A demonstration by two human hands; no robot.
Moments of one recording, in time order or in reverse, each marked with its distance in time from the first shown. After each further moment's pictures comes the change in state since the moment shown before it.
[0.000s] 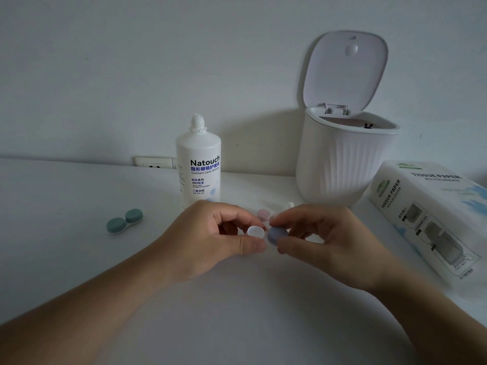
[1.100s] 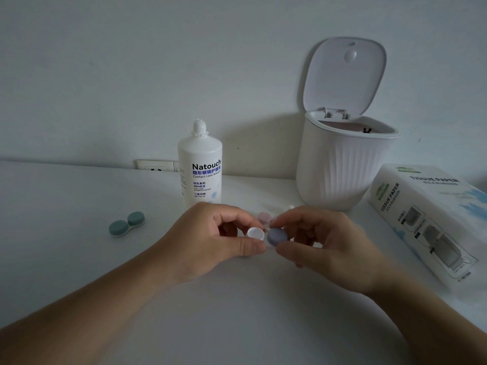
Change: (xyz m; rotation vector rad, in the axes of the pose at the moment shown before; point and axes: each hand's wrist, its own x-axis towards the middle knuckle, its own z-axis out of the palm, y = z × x) left_hand 0.001 0.000 -0.001 0.009 0.029 -0.006; right_hand -0.001 -0.001 0.000 0.038 -0.025 0.053
